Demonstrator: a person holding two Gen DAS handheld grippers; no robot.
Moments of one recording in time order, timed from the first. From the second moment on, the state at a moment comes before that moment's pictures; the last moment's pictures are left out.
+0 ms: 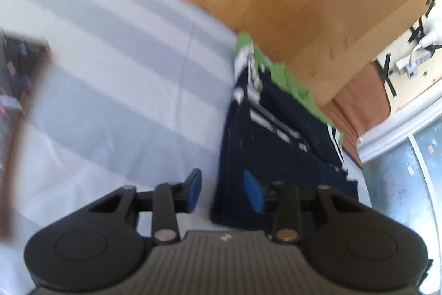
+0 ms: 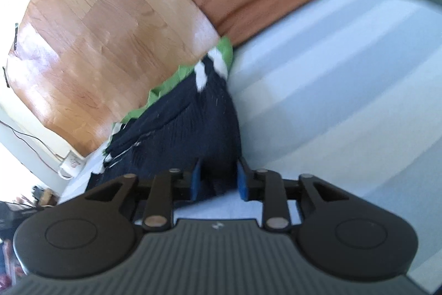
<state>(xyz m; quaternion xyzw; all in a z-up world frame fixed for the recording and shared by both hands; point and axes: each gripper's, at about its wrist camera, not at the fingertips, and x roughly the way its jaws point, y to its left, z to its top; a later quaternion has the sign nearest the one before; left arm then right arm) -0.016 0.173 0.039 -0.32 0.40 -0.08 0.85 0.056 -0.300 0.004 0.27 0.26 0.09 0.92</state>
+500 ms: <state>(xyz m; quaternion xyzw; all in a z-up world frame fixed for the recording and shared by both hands) 0.192 0.116 0.099 -0.06 0.38 -0.08 0.92 0.261 -0.250 0.078 0.08 0.28 0.19 0.94</state>
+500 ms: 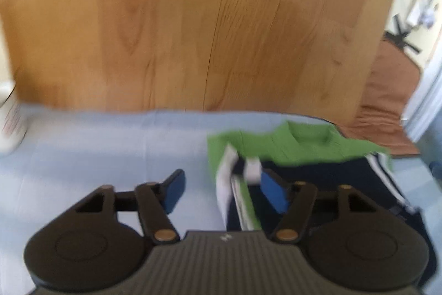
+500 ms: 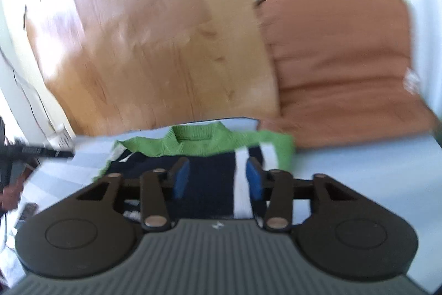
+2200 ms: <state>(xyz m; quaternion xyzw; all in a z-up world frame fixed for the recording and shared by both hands) -0.031 0.165 0.046 -0.17 0.32 -0.16 0.92 0.055 -0.208 0.029 -0.04 0.27 0.31 0.91</state>
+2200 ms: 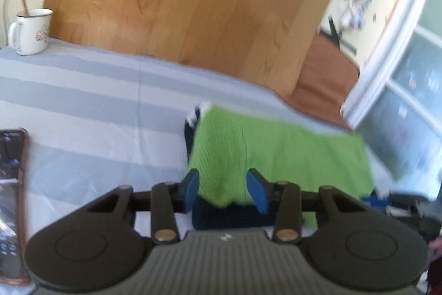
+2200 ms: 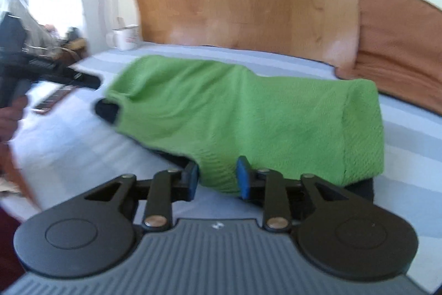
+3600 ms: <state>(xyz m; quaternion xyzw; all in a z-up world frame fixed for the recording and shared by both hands) 0.077 0.101 0.019 -0.09 0.32 -0.08 0.94 0.131 -0.255 0.008 0.12 0.26 0.09 0.95</state>
